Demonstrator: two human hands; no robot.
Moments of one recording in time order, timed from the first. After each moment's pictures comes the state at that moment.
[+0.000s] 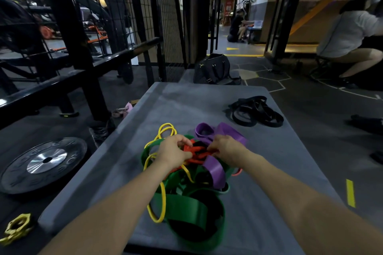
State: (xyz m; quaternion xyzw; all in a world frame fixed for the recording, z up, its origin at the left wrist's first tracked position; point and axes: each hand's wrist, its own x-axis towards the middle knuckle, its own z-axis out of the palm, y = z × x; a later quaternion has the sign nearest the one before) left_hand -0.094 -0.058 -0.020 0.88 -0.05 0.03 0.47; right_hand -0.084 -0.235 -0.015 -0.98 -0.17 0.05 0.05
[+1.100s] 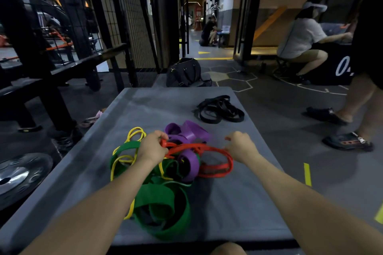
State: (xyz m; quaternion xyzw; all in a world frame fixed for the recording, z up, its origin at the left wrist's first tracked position) left_hand -0.100 -0.099 -0.011 0.91 -0.04 0.07 0.40; right_hand -0.133 -0.340 -0.013 -0.97 0.10 -0.05 0.21
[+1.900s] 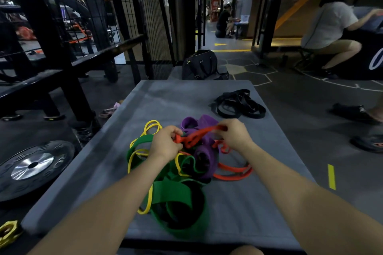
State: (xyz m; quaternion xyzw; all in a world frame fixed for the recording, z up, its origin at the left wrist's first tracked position) left_hand -0.092 -0.085 -0.021 0.89 -0.05 0.05 0.45; right_hand -0.102 -0.282 -0.003 -0.92 0.01 -0.10 0.38
